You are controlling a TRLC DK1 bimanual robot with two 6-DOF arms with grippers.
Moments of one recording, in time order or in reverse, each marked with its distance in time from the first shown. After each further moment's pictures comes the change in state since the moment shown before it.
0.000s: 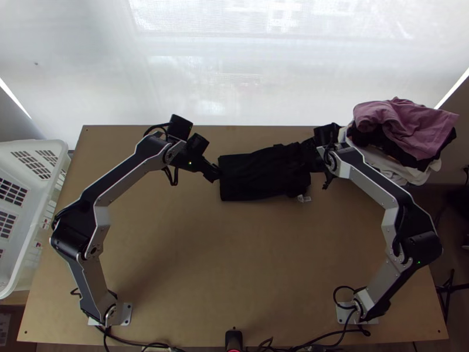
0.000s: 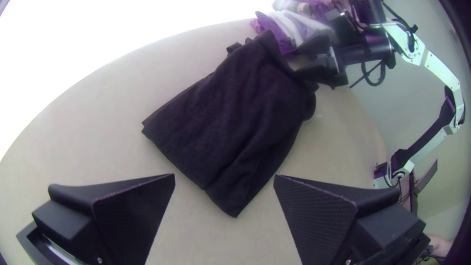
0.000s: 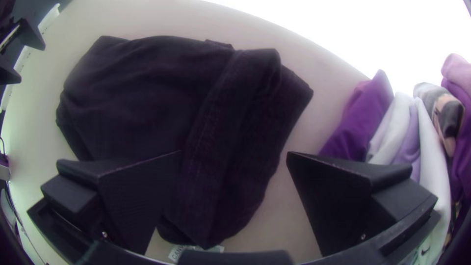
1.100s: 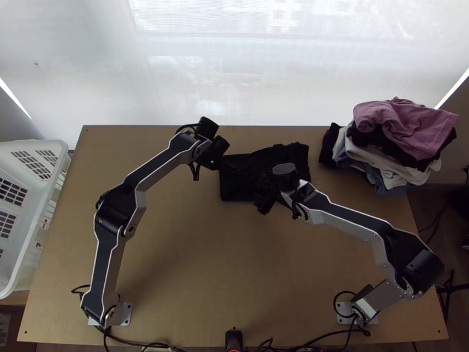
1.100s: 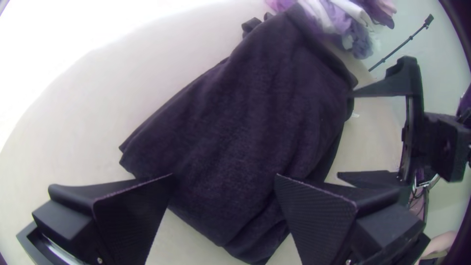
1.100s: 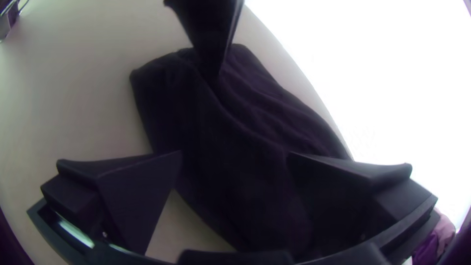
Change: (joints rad) left arm -0.068 0.328 0.310 -0.052 -0.080 0.013; right arm 0.367 -0.145 -0.384 0.536 0.125 -0.353
